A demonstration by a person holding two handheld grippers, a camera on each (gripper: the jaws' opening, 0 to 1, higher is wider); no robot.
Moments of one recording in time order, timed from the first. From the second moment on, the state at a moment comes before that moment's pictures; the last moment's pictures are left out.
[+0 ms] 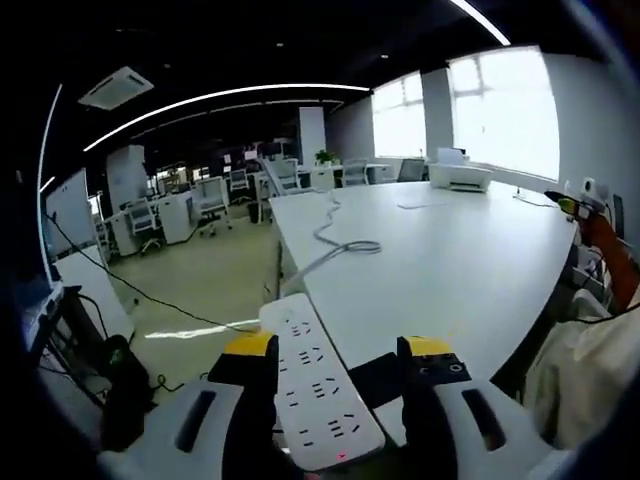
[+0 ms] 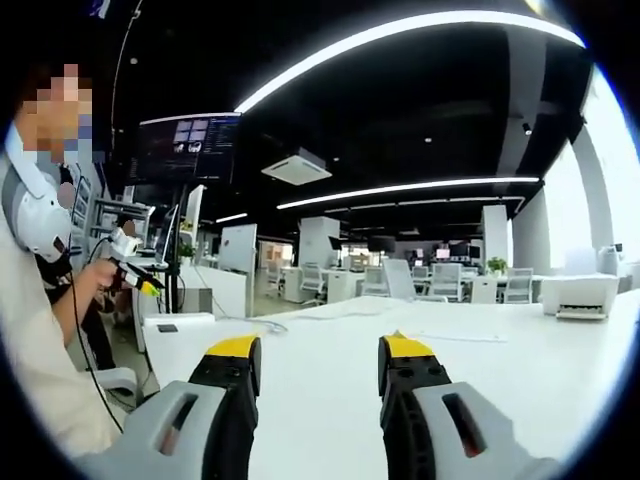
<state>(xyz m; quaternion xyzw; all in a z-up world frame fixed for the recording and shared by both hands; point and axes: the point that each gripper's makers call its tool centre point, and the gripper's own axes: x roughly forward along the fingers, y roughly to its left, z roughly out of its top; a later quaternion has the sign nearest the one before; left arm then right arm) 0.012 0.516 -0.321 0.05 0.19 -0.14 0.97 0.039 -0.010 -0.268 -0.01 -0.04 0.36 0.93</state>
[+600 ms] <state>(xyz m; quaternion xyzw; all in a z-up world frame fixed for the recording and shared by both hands) 0.013 0.514 -0.334 0.10 0.23 -0.18 0.95 0.036 -0.007 -0.278 -0.01 -0.03 0.36 0.93</state>
